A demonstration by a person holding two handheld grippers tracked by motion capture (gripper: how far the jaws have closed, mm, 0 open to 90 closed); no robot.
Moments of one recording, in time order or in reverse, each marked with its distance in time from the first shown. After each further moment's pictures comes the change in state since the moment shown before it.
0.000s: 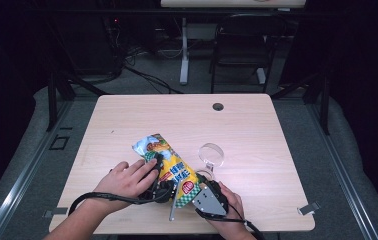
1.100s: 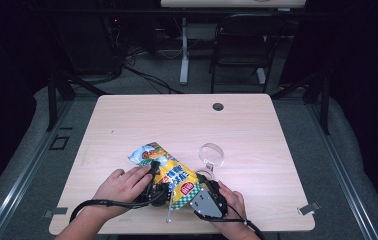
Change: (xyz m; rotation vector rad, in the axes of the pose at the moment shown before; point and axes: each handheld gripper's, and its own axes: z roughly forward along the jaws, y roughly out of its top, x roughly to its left) left arm -0.021 -0.006 0.006 -0.046 -0.068 -0.154; right arm 0.001 0.003 -0.001 0.025 -0.009 -0.113
